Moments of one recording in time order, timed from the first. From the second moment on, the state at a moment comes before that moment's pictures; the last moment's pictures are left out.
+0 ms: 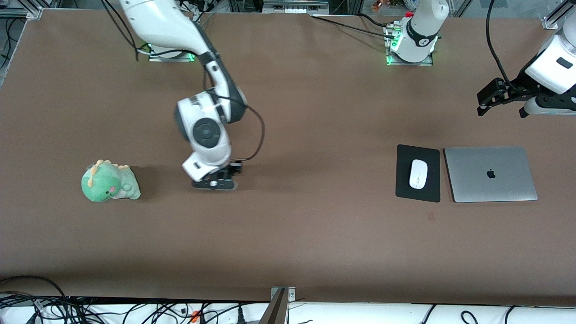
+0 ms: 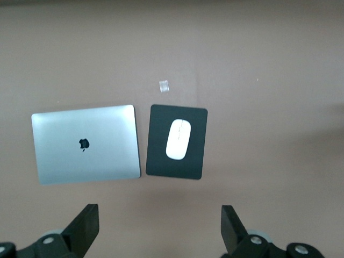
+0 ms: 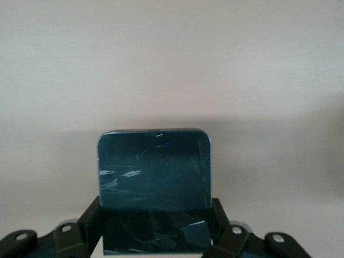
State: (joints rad) left arm -0.07 -0.05 -0.01 -1.65 0.04 1.63 -0.05; right arm 0.65 0.58 -0.27 -1.70 0.02 2.18 0.37
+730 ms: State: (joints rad) left arm -0.12 -0.04 0.00 -1.60 0.04 1.54 -0.06; right arm 0.46 0.55 -0.27 -2.00 0.09 2.48 0.05
